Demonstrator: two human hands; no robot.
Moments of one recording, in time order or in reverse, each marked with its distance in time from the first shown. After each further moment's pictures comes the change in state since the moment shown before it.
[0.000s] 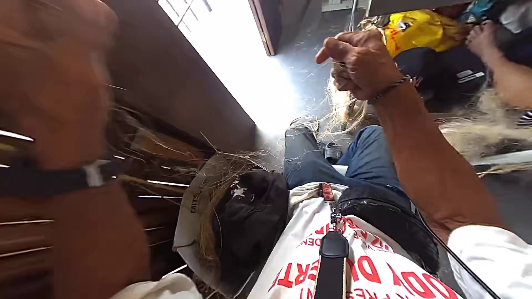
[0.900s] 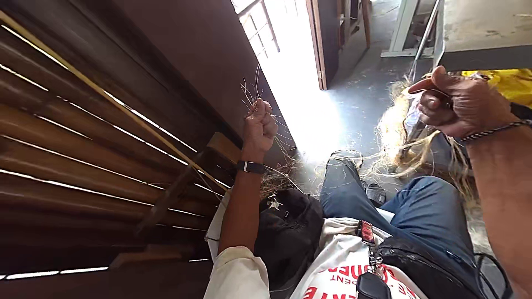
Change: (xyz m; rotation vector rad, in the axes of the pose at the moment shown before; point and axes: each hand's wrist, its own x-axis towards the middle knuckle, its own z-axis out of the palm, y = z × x) left_hand -0.044 -0.002 0.119 -1.532 0.044 -0.479; right_hand 0.012 -0.006 -0.046 0.189 0.045 0.157
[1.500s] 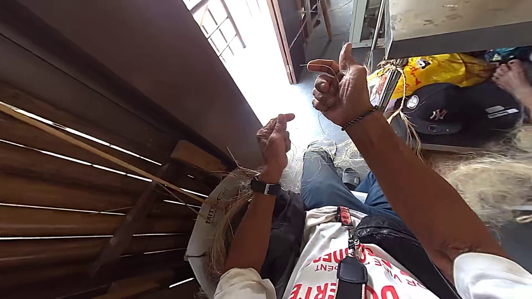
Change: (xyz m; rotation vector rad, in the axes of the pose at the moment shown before) left_hand -0.057 -0.082 0.064 0.314 -0.021 -0.027; right_hand 0.012 0.012 0.122 0.550 -0.143 0.020
